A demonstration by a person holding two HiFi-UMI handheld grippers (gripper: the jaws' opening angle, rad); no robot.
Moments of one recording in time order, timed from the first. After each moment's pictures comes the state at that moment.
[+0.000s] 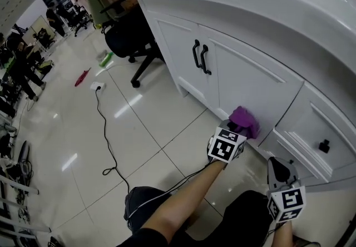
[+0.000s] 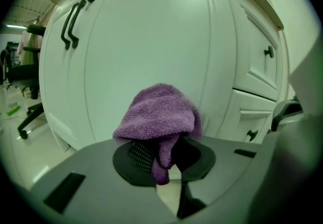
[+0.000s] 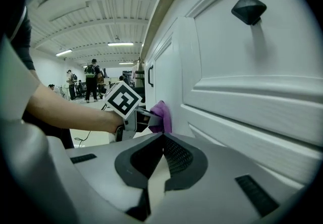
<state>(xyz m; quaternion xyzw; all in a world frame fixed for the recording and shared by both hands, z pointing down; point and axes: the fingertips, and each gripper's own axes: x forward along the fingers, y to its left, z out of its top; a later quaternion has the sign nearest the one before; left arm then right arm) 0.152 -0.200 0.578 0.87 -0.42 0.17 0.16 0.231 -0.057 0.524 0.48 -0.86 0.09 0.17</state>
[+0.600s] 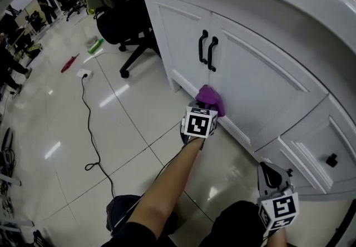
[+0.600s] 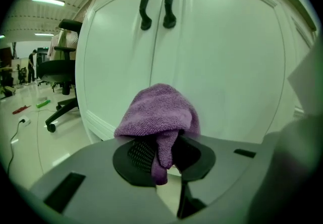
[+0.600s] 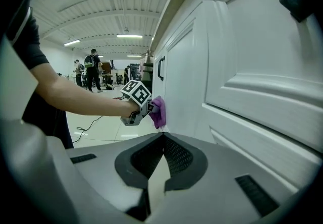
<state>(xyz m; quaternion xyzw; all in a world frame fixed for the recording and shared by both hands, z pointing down) 0.012 -0.289 0.605 0.80 -0.55 0.17 0.18 0.189 -0.071 0.534 0.44 -0.87 0.06 0.20</state>
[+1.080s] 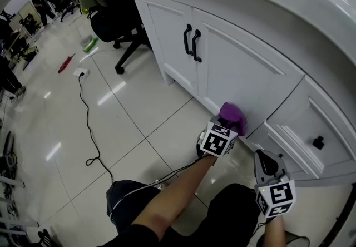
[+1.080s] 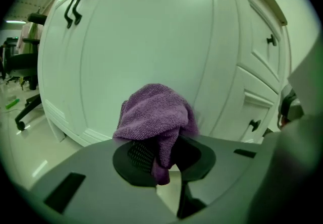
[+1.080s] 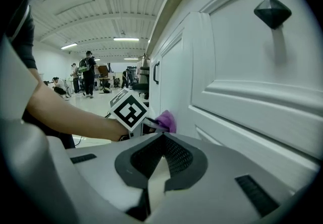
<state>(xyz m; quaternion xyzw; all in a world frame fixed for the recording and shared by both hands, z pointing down) 0.157 -0.194 0.615 0.87 -0.42 0.19 0.19 0.216 -0.060 0.525 0.46 -0.86 0.08 0.19</state>
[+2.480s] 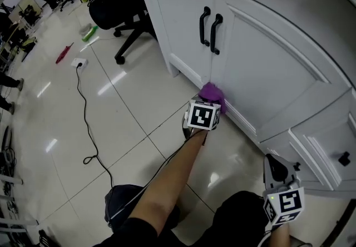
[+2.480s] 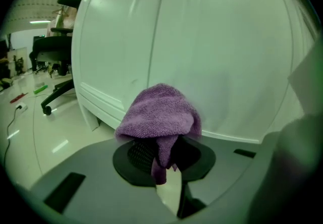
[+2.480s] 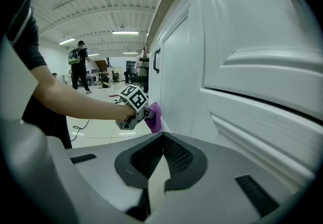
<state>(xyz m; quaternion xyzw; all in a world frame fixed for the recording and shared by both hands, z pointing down) 0.017 -0.285 0.676 0.79 -0.53 0.21 0.25 0.195 -0.082 0.562 0.46 -0.86 0.08 0.22</state>
